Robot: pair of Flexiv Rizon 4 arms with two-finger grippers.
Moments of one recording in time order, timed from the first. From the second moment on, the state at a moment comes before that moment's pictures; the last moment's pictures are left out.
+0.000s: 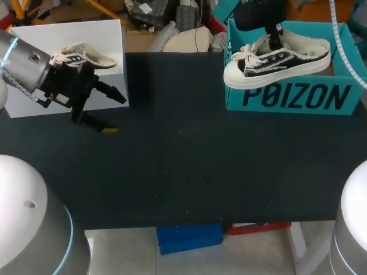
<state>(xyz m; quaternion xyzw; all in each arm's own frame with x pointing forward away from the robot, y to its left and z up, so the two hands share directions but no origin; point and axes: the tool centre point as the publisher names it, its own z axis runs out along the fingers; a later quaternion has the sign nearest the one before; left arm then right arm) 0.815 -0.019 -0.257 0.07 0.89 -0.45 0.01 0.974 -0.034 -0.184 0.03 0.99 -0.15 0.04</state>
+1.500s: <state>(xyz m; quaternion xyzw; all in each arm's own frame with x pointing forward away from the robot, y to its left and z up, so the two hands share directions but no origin) 0.815 -0.019 -0.257 0.07 0.89 -0.45 0.01 1.096 -0.134 -0.290 0.11 0.99 -0.07 0.05</state>
